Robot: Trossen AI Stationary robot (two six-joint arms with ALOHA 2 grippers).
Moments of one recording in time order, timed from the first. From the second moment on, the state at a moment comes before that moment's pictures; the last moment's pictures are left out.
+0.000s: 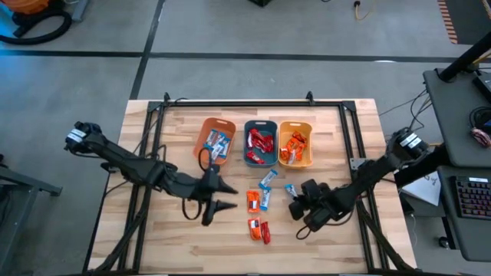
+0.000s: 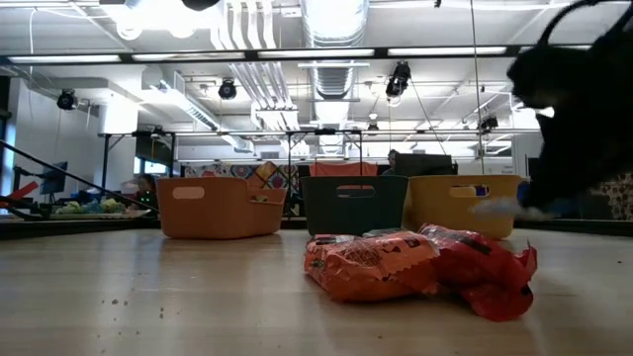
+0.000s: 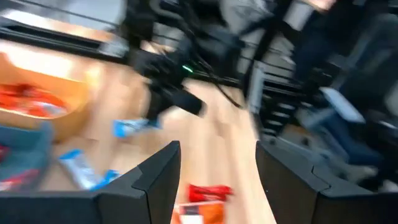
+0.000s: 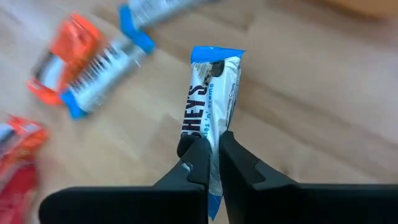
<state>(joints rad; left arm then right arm) -0.44 1.30 1.00 -0.04 -0.28 -0.41 0.63 1.56 0.77 -0.51 0.56 1.63</state>
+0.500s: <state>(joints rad) -0.41 1.49 1.00 0.42 -0.30 -0.45 0.65 1.36 0.87 0.22 1.03 0.59</state>
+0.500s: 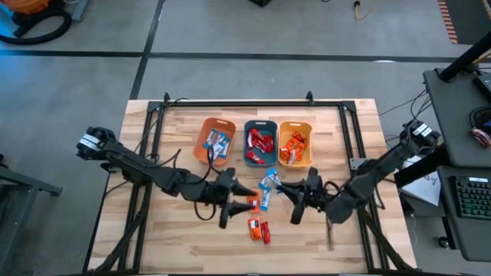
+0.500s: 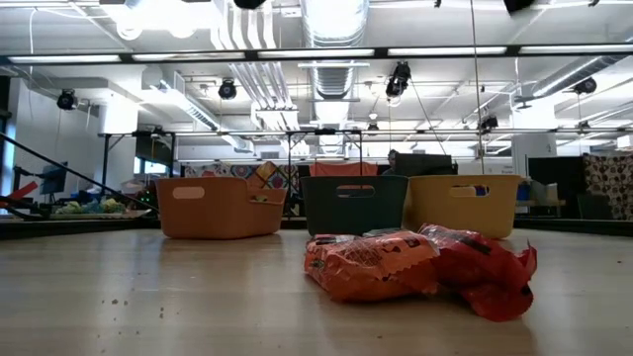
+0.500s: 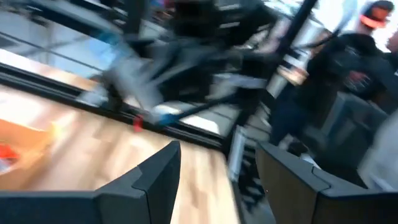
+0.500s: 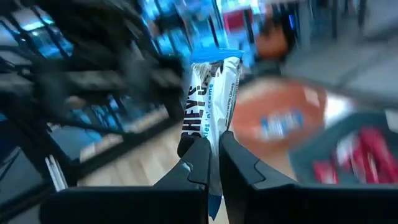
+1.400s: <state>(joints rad) -0.34 1.44 1.12 0.35 -0.23 -0.38 0.64 1.56 1.34 0.10 1.09 -0.05</state>
